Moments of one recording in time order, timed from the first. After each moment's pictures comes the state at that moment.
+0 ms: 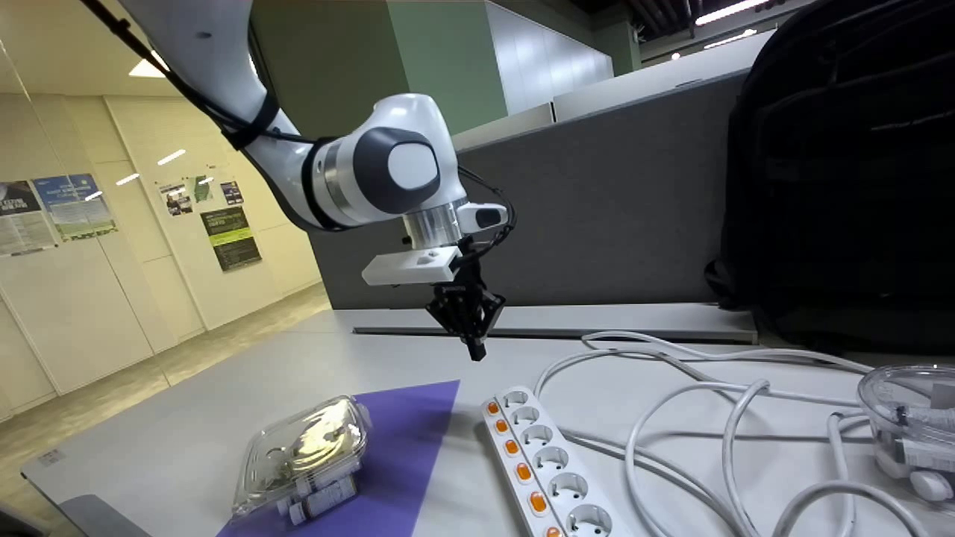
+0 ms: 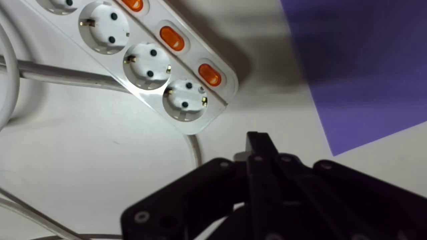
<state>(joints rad) -0.03 0.45 -0.02 -2.12 0.02 2.64 0.01</state>
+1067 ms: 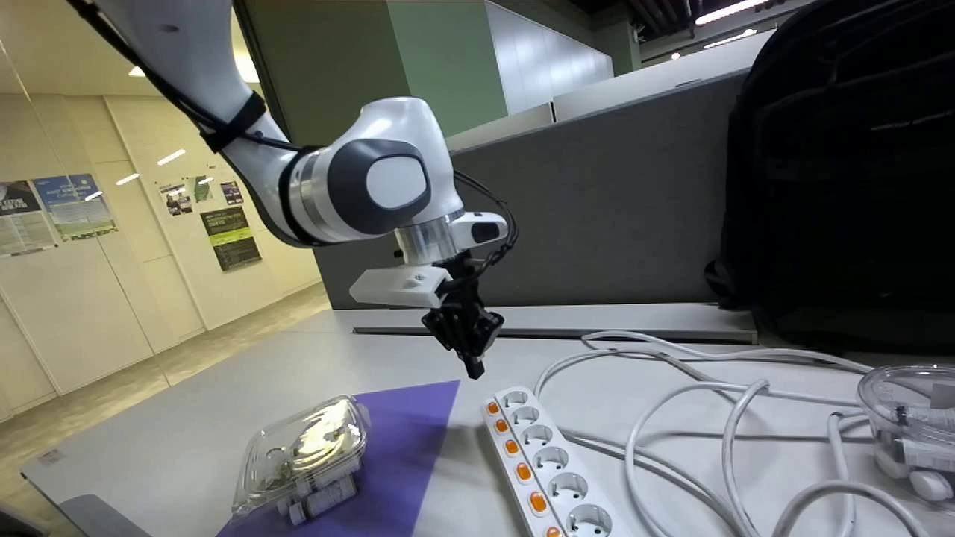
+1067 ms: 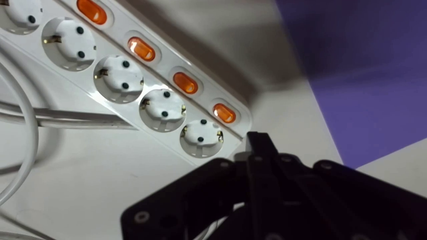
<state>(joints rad) -0.05 0.40 -0.02 -2.26 0.08 2.75 0.02</state>
